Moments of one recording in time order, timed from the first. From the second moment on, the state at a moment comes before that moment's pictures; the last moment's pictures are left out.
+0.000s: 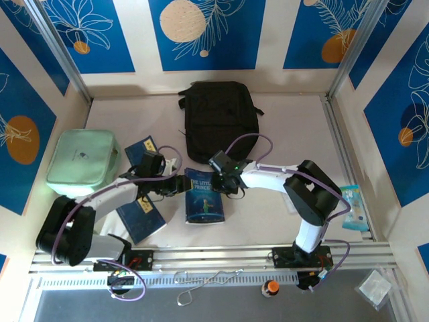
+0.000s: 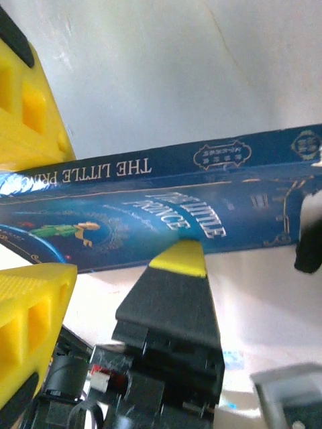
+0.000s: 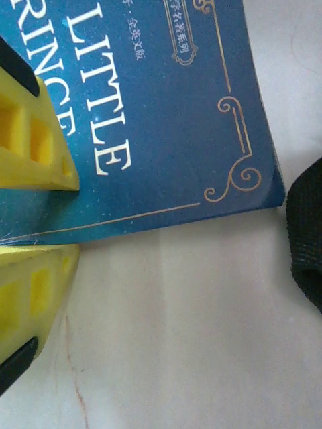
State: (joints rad) left arm -0.44 1.34 0.62 -0.18 0.64 -0.63; right arm 0.81 1.76 1.00 -0.40 -0.04 0.93
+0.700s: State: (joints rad) left arm -0.44 1.32 0.72 -0.37 0.48 -0.57; right arm 0.75 1.60 0.80 -0.12 -0.20 0.78
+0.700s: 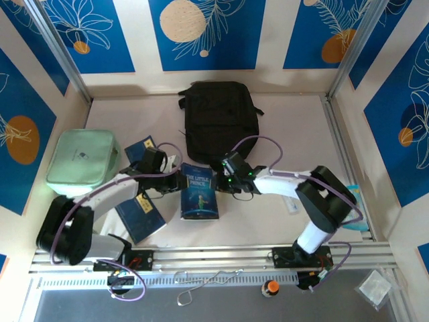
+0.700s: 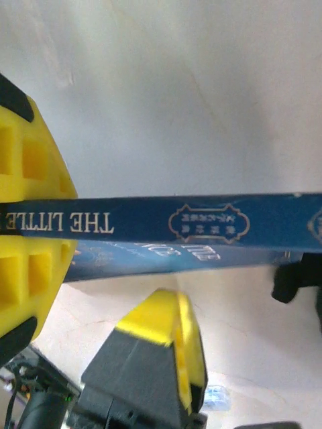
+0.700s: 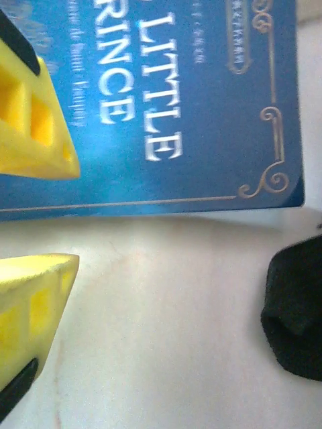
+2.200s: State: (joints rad) left arm -0.42 1.43 1.07 0.20 0.17 -1.29; right arm 0.48 1.59 0.86 0.66 -0.51 1.51
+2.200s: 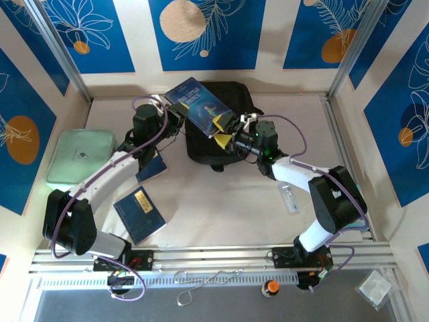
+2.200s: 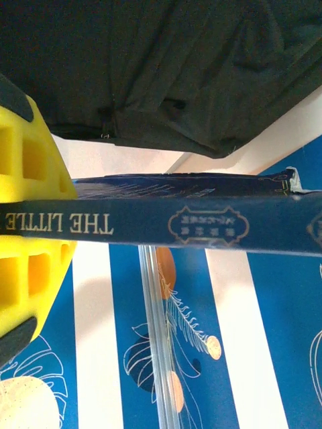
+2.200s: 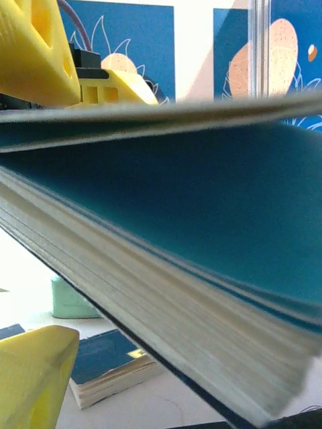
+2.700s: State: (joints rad) left arm -0.42 1.43 1.04 0.19 0.19 -1.30; right arm 0.46 1.59 0.88 0.66 -0.50 1.54
